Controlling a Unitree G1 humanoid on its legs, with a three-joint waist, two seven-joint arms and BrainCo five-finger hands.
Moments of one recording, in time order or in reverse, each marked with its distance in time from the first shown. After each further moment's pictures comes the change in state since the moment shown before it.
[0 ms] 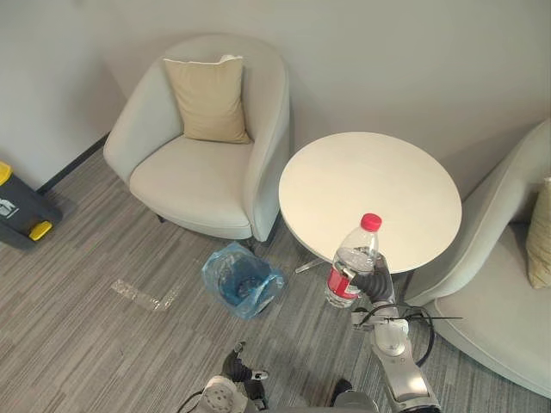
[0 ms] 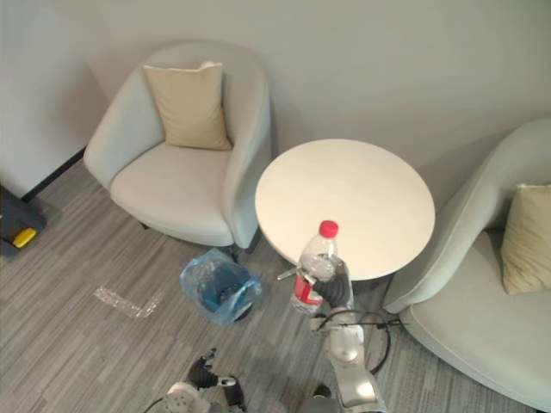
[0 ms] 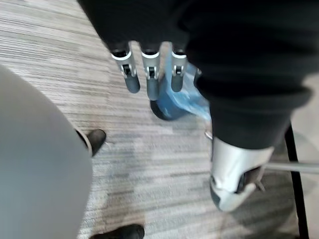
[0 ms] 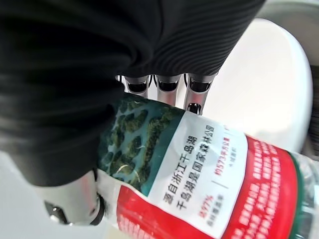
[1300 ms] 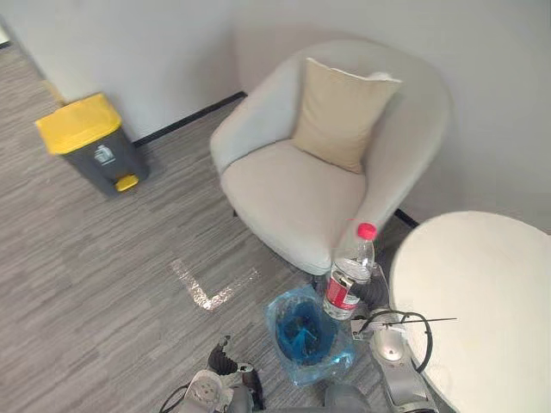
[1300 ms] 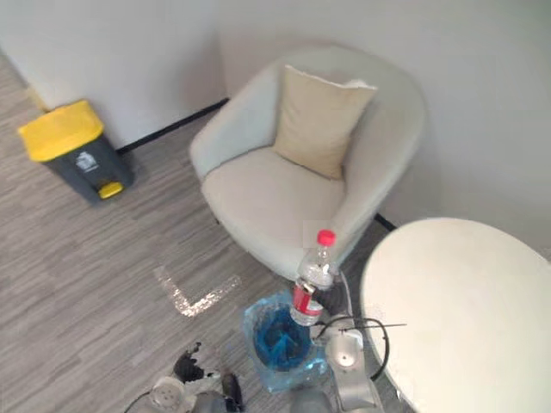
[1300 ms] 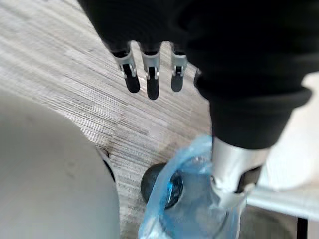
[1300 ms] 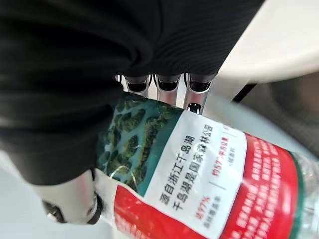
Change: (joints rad) left arm -0.023 0.044 0.028 0.027 0.006 0.002 0.017; right arm 0.025 0.007 -0.021 0.021 -0.004 0.008 0.055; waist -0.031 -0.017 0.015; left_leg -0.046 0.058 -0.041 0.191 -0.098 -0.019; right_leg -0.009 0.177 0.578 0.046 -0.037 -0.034
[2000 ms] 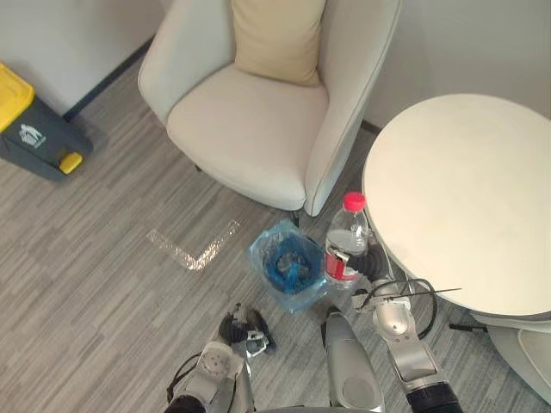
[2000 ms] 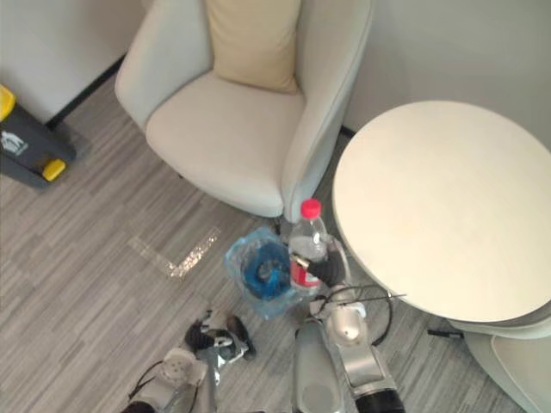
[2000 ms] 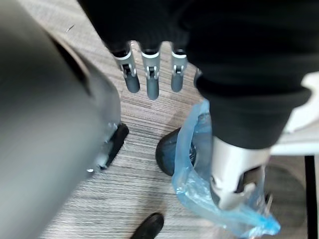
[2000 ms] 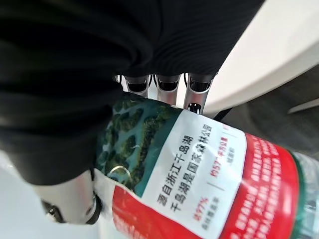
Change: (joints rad) left arm -0.110 -0.051 0.028 -0.174 -0.064 -0.006 0.027; right arm -0.181 -0.130 0.116 -0.173 -0.035 0.012 -0.030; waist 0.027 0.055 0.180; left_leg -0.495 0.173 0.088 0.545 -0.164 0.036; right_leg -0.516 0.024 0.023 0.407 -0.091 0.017
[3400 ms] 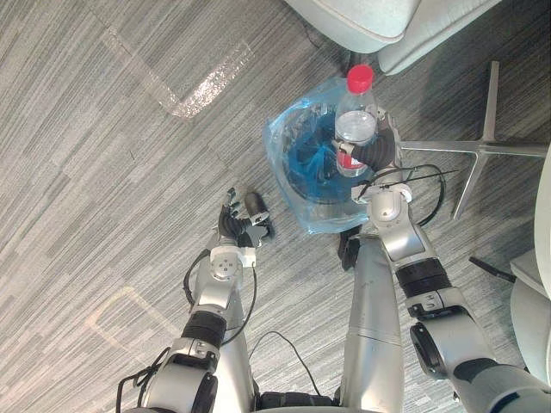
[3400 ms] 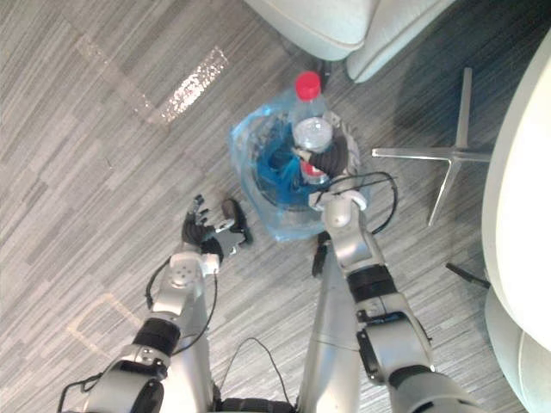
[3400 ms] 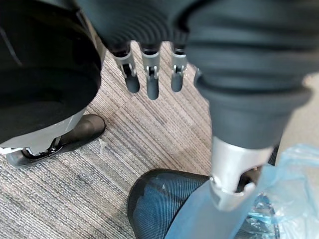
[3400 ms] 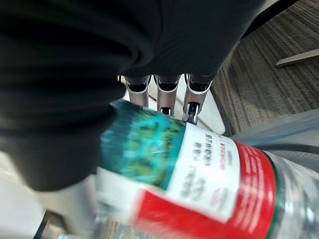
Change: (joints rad) left arm -0.364 -0.061 0.177 -0.184 -0.136 -0.041 0.103; right arm -0.699 -0.085 -0.061 0.467 -0.077 0.078 -0.133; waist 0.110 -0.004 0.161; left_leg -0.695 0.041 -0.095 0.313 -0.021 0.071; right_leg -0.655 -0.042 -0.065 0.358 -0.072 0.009
